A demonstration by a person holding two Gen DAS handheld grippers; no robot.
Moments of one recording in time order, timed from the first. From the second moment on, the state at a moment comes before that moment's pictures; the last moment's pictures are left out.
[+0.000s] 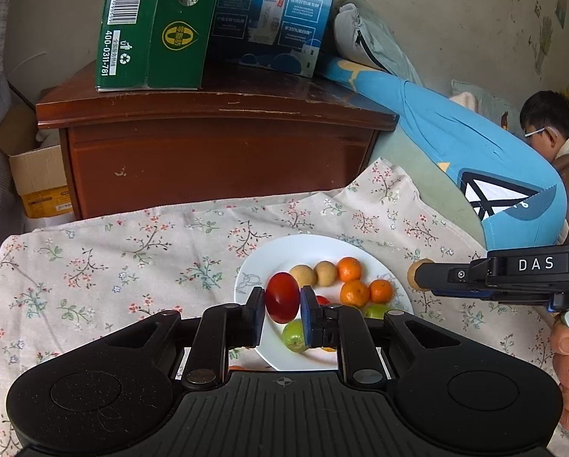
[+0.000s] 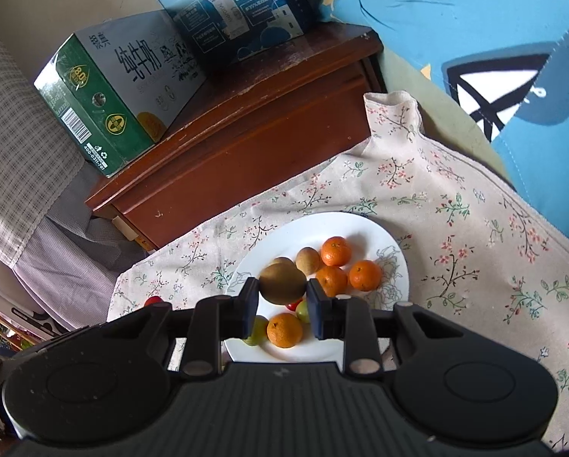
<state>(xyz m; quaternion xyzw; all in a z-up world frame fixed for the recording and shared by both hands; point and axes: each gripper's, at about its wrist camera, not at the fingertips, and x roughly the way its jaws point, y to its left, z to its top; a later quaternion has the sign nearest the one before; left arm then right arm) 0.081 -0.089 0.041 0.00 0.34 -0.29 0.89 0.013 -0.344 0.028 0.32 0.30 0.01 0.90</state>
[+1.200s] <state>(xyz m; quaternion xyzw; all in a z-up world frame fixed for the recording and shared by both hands) 0.122 -0.107 0.034 -0.04 0.36 -0.27 0.89 0.038 -0.332 0.002 0.32 0.34 0.01 0.88</state>
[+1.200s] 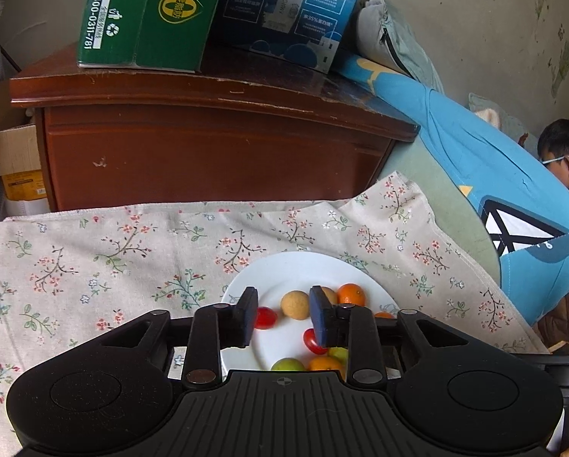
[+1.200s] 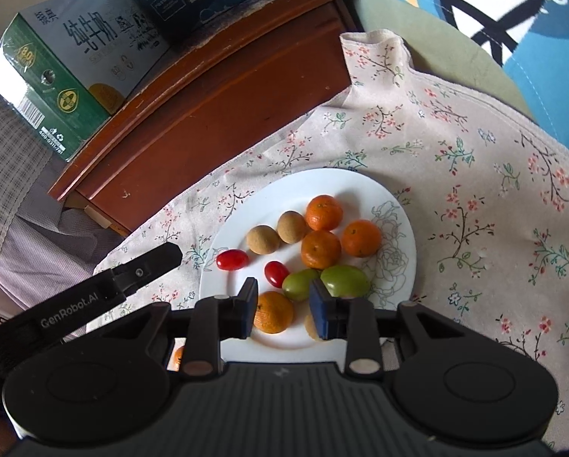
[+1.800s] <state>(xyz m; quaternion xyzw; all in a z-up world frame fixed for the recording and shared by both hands) 0.085 -0.034 0.067 0.03 0.35 -0.21 0.91 0.030 -0.289 0.014 0.22 0.34 0.10 0.91</state>
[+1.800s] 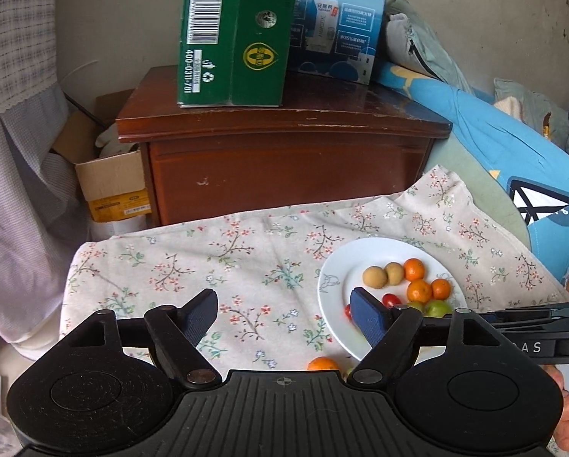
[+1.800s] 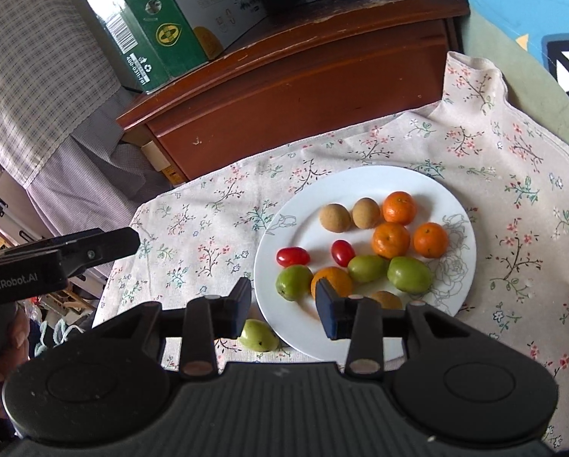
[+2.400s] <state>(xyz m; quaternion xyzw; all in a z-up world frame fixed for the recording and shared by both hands) 0.090 -0.012 0.045 0.01 0.38 -0.18 0.91 0.036 -0.239 -0.010 0.10 0.36 0.16 0.91</state>
